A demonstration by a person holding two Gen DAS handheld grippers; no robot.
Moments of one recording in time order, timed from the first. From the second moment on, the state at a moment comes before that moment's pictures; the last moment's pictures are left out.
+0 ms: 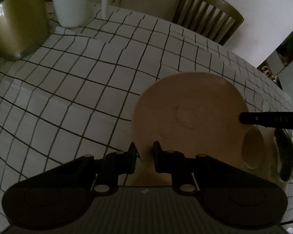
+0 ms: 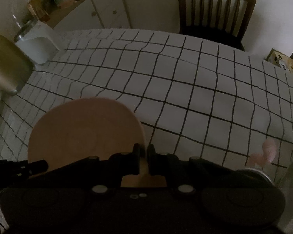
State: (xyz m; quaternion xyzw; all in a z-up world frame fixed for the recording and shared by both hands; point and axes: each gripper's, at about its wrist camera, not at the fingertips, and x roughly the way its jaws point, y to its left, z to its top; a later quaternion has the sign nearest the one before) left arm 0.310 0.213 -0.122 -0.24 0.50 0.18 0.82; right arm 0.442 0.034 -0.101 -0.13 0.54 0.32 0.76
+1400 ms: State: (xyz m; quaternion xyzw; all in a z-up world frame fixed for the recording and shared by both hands) left arm 0.168 0.071 -0.007 -0.14 0.47 -0.02 0.87; right arm 0.244 -0.141 0.032 -0.06 0.48 0.20 0.85
